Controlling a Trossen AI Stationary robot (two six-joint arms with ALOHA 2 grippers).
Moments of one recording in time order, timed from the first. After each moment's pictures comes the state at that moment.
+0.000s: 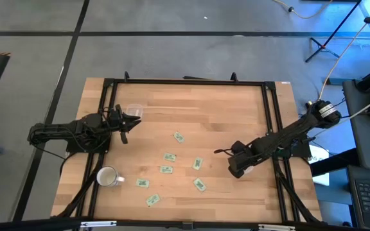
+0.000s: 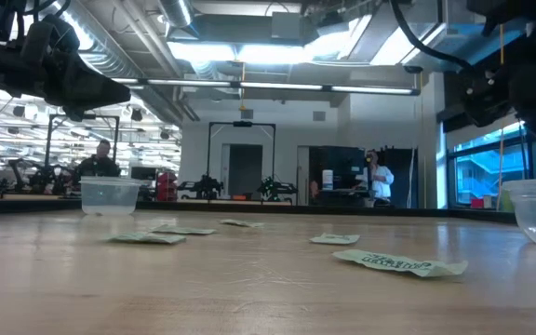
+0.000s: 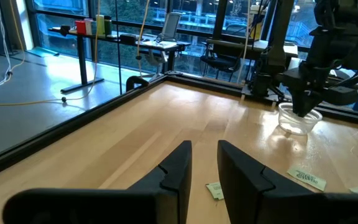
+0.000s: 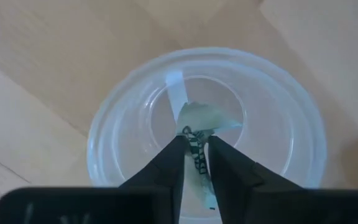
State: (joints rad) left arm 0.06 0.00 0.07 -0.14 -0.29 -0.17; right arm 0.47 1.43 0.79 -0.86 0.00 1.29
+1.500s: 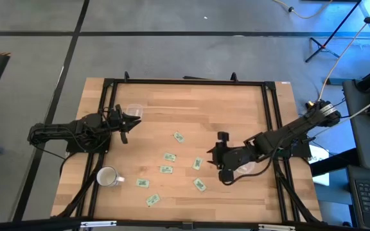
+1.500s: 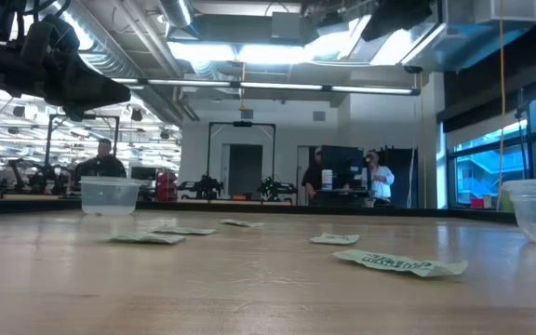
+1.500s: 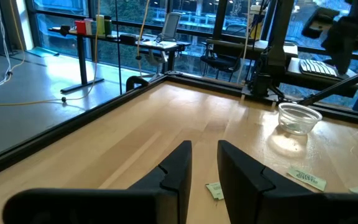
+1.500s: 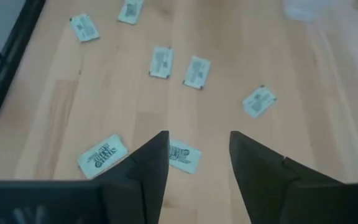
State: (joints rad) left arm 0.06 0.00 0.07 -0.14 -0.29 -0.17; right arm 0.46 1.44 1.12 -0.52 0.39 0.22
